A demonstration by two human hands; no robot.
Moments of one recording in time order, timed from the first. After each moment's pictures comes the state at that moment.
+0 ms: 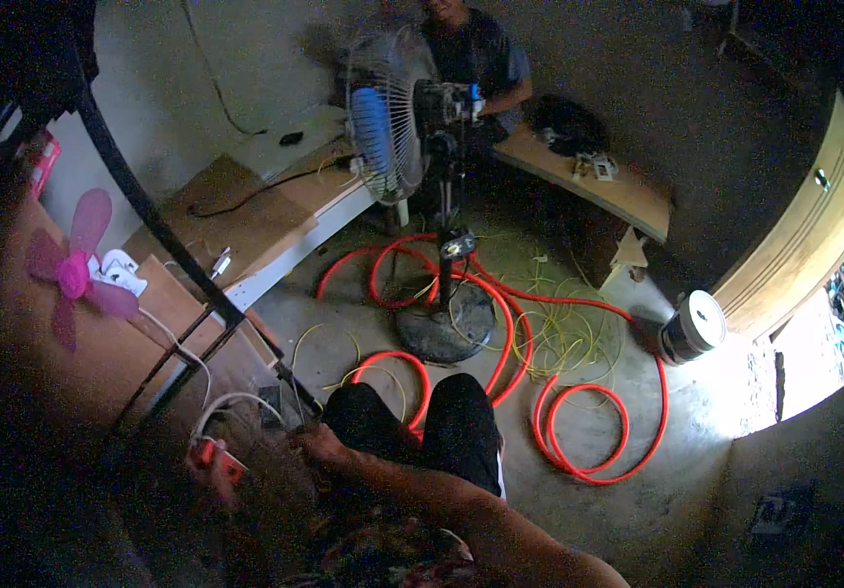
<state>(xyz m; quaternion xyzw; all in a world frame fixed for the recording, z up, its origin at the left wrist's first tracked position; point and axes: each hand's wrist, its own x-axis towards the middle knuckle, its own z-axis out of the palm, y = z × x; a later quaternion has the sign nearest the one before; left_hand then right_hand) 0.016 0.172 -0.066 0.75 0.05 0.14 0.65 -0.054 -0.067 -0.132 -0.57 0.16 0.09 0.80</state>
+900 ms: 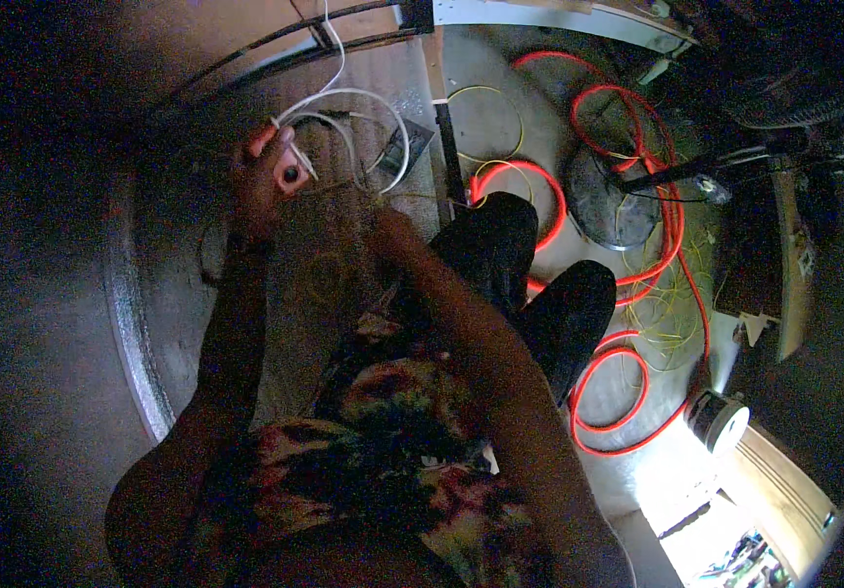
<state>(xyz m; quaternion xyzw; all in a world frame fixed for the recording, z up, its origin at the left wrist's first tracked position) 0.077 0.211 -0.052 0.72 0.12 0.09 0.68 -0.002 0.015 -0.195 -0.89 -0.07 0.22 0.40</state>
